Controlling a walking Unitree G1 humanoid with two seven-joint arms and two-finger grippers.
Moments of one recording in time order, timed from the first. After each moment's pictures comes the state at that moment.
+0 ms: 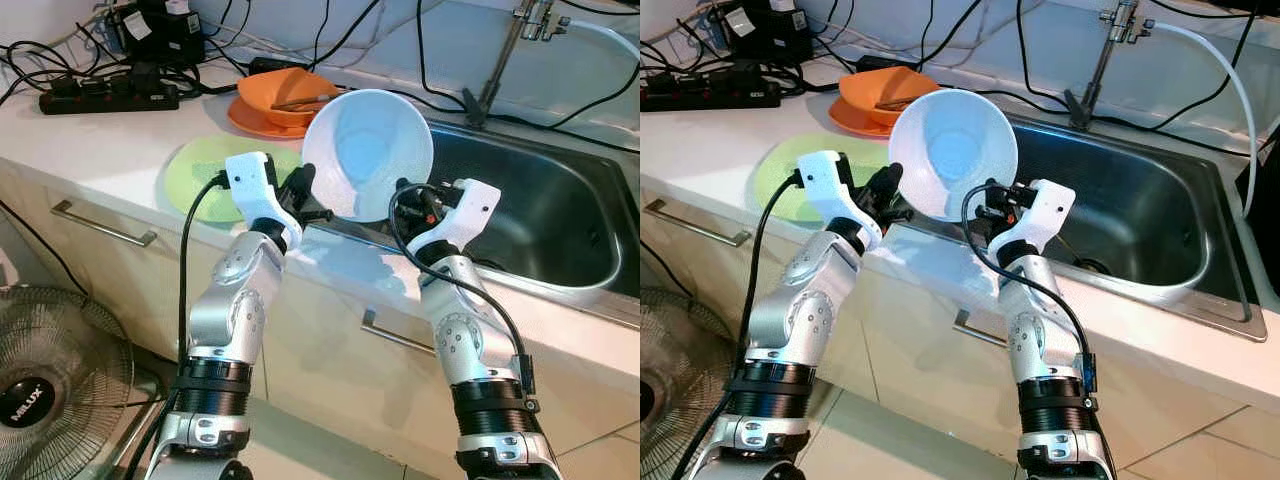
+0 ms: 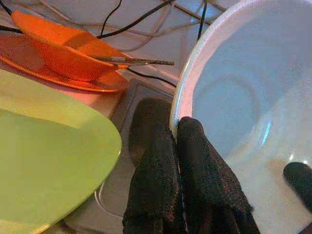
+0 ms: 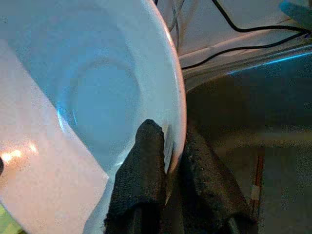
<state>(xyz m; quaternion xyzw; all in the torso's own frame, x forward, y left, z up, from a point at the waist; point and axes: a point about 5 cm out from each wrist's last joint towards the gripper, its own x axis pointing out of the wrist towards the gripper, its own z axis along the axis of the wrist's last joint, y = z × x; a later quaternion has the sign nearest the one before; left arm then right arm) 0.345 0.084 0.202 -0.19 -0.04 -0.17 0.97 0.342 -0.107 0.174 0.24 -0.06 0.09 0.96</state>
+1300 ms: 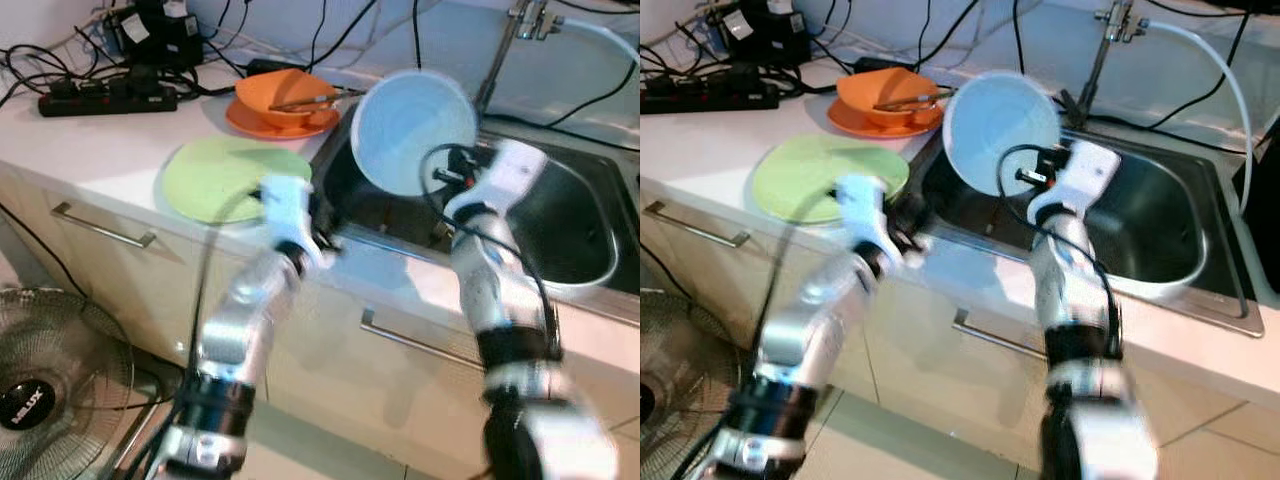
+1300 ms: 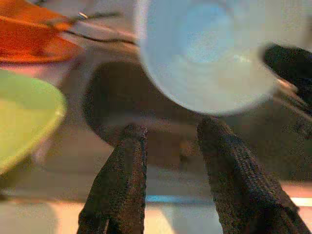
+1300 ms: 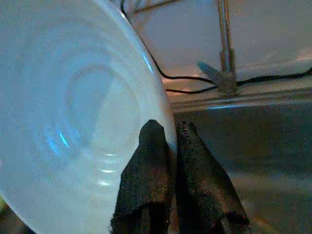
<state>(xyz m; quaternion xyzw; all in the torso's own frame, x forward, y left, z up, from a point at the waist) 0.327 0.056 0.178 -0.09 0.01 -0.26 0.96 0.388 -0.161 0.198 0.12 -0.08 -0.04 0.99</state>
